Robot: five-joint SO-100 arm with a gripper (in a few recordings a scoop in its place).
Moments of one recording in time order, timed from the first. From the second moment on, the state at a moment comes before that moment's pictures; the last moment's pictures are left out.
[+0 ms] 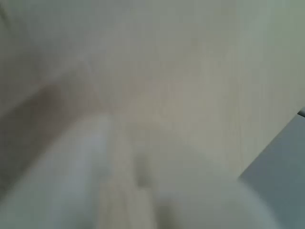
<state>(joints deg) 1.7 190.3 176.3 60.8 6.6</state>
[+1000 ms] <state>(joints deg) -3.7 179.6 166.4 58.9 0.8</state>
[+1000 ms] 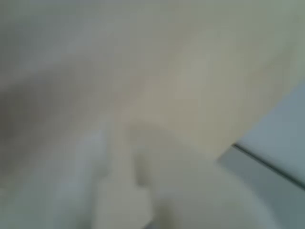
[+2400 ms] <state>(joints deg) -36.5 127.2 145.9 44.5 -10.3</state>
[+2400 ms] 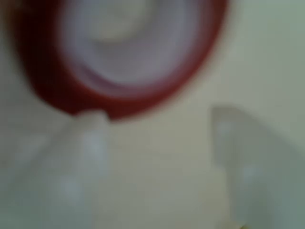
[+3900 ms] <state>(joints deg) -36.0 102.6 132.6 54.4 -10.3</state>
